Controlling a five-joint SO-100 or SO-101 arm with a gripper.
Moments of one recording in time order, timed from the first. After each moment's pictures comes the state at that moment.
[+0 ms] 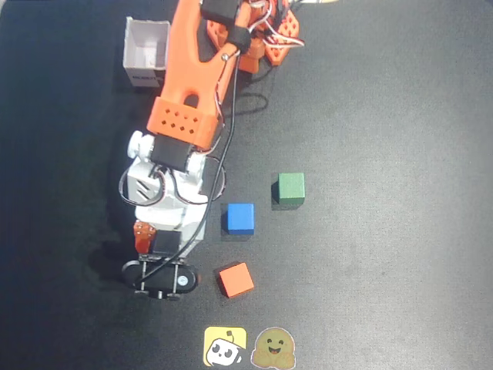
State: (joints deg) arm 14.2 79.3 99.1 47.4 76.6
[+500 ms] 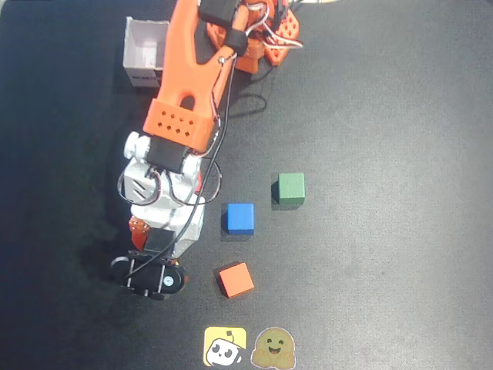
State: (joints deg) arm 15.0 79.0 99.3 48.0 81.8
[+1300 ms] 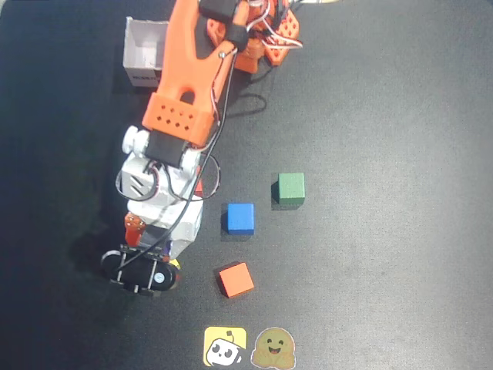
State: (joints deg) arm 15.3 81.7 99.4 47.4 85.3
